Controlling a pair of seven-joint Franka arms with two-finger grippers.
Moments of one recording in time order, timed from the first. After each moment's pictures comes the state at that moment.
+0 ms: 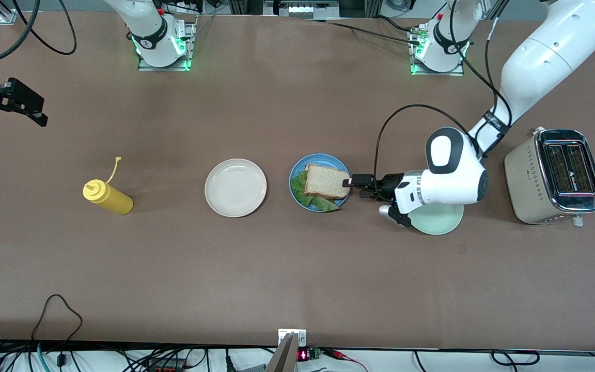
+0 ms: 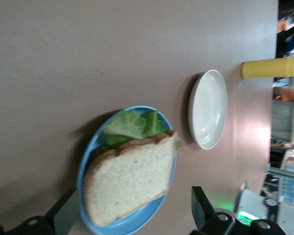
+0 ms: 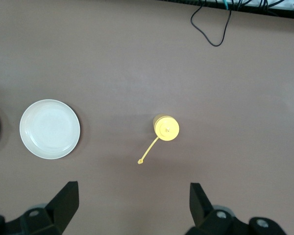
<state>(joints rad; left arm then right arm) 0.43 0.77 -0.85 -1.84 -0.39 2.39 0.27 0.01 0.07 0.05 -1.38 -0.03 1.53 -0.04</state>
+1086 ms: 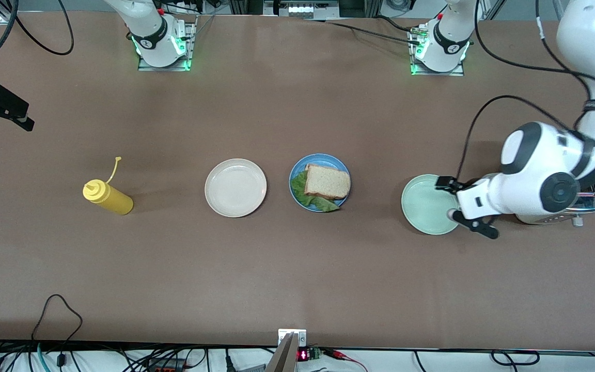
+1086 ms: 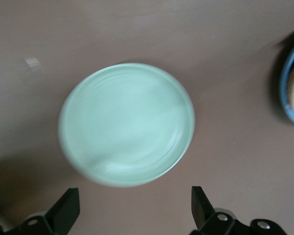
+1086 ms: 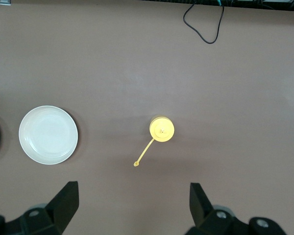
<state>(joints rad) 0.44 0.57 -0.66 -1.56 0.25 1.73 0.14 -0.04 0.08 0.05 -1.37 -0.01 1.53 -0.04</state>
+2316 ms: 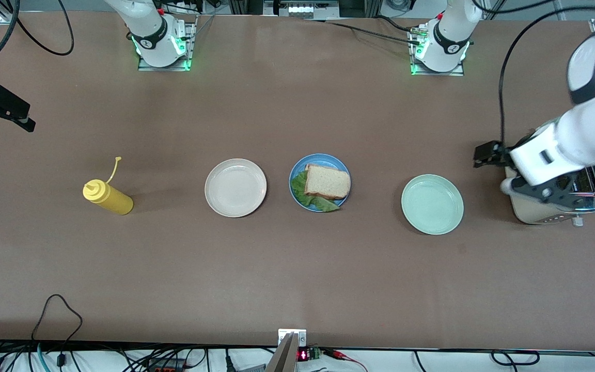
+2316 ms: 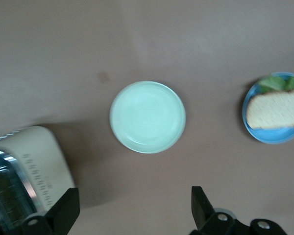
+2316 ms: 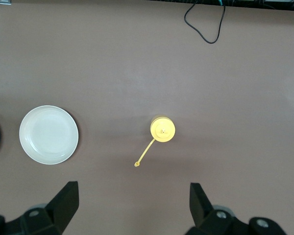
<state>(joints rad) 0.01 0.26 -0.13 -1.35 0.02 1.54 0.10 -0.04 0.08 0.05 -1.37 -0.01 1.53 -0.03</state>
